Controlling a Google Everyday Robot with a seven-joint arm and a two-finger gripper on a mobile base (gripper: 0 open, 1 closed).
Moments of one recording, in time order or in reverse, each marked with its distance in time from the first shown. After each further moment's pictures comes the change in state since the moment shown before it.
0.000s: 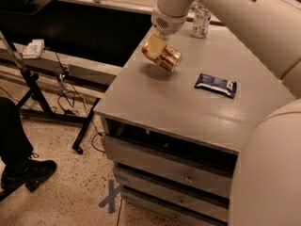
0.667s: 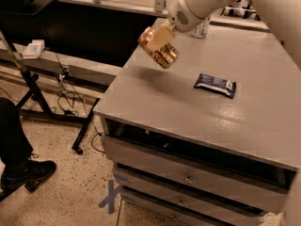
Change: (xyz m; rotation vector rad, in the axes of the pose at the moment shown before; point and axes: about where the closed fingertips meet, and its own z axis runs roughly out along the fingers) arm -0.004 0.004 -0.036 -0.146 -0.352 0.046
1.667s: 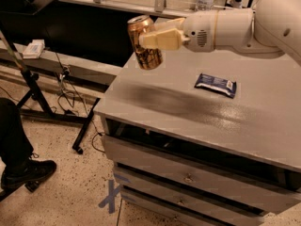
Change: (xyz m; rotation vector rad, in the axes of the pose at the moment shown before) arm -0.024 0.068 -0.057 -0.199 -0.653 0.075
